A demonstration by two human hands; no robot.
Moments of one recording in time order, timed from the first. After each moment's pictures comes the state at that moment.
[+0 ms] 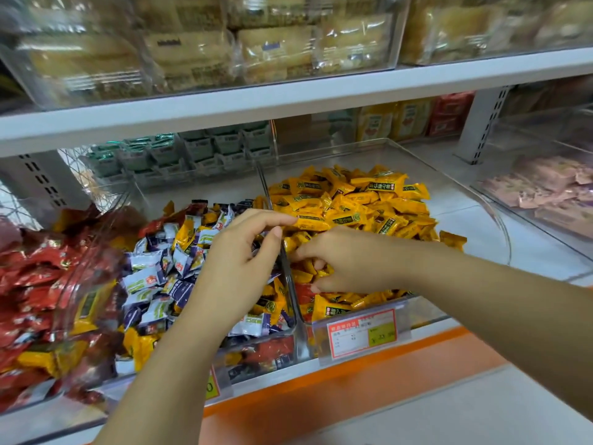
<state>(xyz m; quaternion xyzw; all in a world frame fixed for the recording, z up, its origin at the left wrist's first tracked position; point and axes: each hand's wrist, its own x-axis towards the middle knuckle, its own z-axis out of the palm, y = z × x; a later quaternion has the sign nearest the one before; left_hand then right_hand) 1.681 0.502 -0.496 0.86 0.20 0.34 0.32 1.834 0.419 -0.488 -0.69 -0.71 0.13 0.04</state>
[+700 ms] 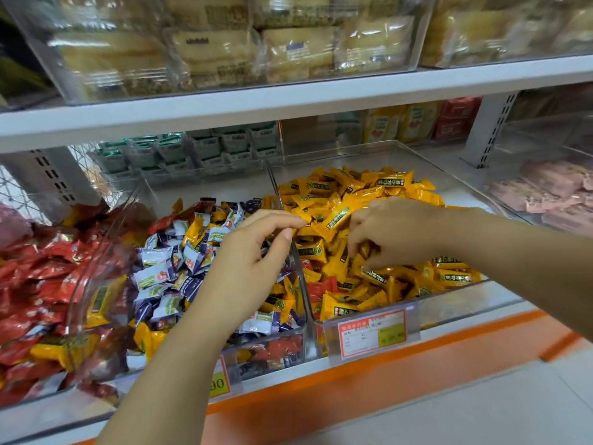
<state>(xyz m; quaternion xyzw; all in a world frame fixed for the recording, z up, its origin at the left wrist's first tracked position) 1.676 0.505 -0.496 0.87 0.18 0.32 0.33 1.879 0.413 -0.475 -0.70 -0.70 -0.01 -0.17</state>
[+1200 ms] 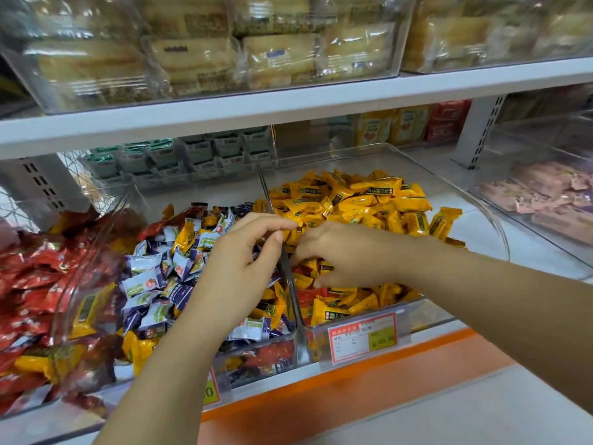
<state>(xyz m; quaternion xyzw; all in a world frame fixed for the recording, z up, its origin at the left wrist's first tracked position) 1.680 0.504 -0.497 0.86 0.20 0.32 0.33 1.843 0.429 -0.488 -0.68 -0.73 0.05 -0.03</state>
